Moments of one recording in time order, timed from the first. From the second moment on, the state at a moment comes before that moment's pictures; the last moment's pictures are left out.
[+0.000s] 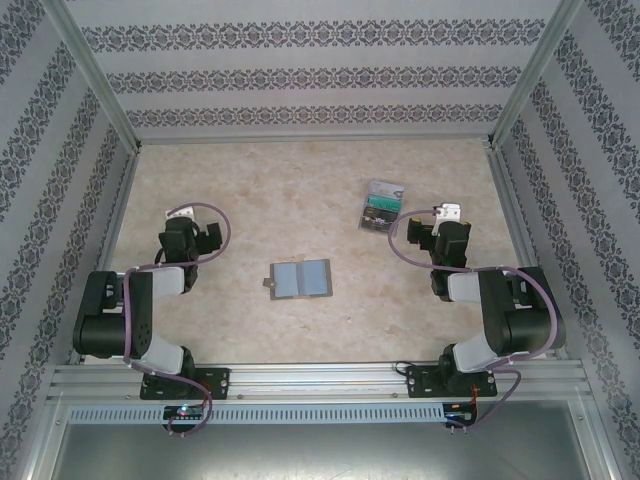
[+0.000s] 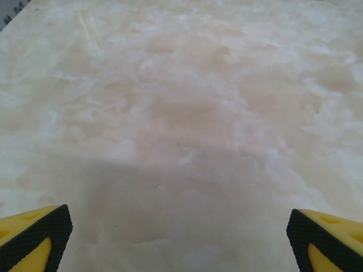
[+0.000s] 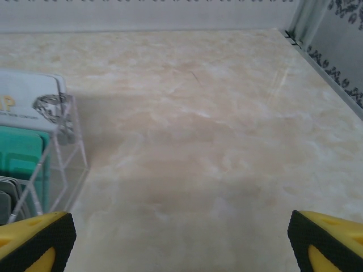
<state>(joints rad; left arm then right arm) 0.05 1.50 0.47 0.47 -0.16 -0.13 0.04 1.51 0.37 0.75 0.16 0.05</state>
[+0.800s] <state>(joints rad) 0.01 1.56 0.40 0.69 -0.06 -0.02 0.04 1.51 0.37 0.78 0.13 0.05</state>
